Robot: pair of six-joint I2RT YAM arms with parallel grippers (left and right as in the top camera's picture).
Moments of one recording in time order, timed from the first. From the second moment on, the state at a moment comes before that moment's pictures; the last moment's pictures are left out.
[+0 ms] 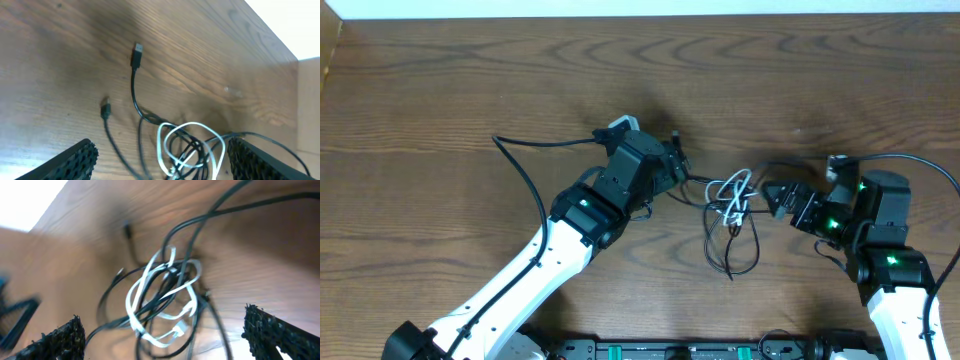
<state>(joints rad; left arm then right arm) -0.65 1.35 0.96 -0.36 -0.06 -1.03 -0.05 0.93 0.58 -0.45 -0.47 0.53</state>
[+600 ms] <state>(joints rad) -0.78 1.50 0.96 -0.39 0.18 -0.35 -0.05 0.93 0.58 -0.51 -0.49 0.42</state>
